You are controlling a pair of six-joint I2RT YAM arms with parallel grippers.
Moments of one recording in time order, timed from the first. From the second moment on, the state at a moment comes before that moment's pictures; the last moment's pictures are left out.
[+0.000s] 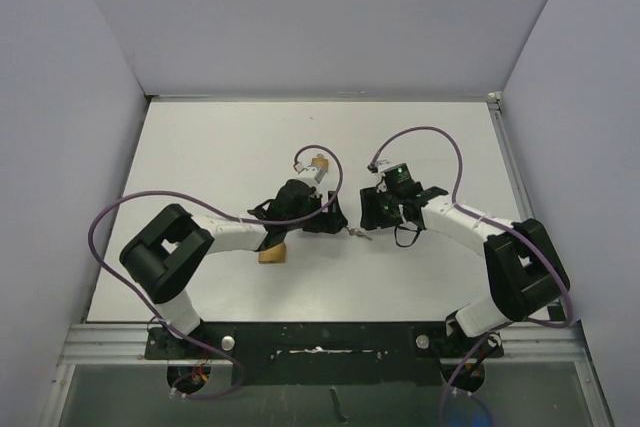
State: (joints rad) left arm -0.77 1.71 0.80 0.32 0.06 -0.62; right arm 0.47 1.50 0.83 -0.30 -0.13 0.24
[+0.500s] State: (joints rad) left arm -0.79 1.60 0.75 0.33 -0.02 -0.64; right arm 0.55 1.60 0.87 -0.32 -0.12 0.19
